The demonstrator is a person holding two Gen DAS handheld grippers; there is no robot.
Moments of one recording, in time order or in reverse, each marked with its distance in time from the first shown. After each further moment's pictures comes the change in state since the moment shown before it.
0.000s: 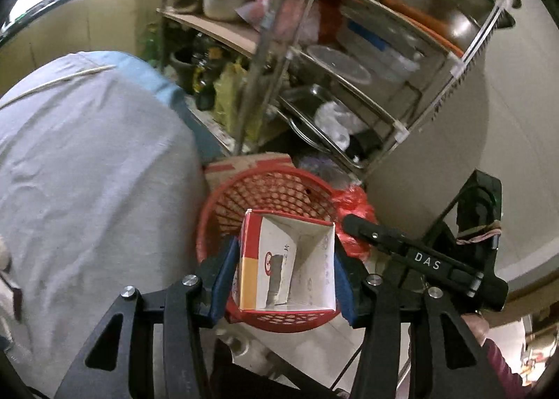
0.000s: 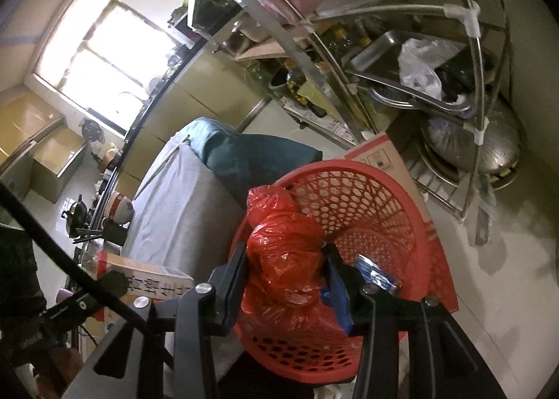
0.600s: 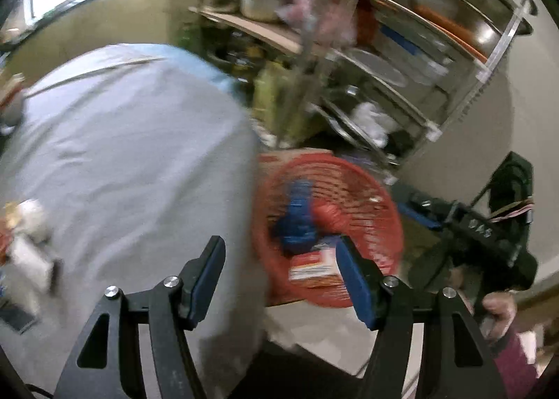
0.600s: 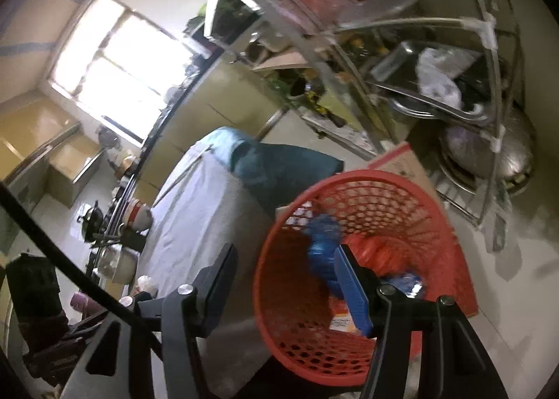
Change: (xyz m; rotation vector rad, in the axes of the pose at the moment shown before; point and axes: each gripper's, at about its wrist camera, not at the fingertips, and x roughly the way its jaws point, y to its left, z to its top) left arm -0.044 0.046 -0.033 -0.064 -0.034 0.167; right arm -0.002 0.041 -0.006 -0.050 -0.036 0.093
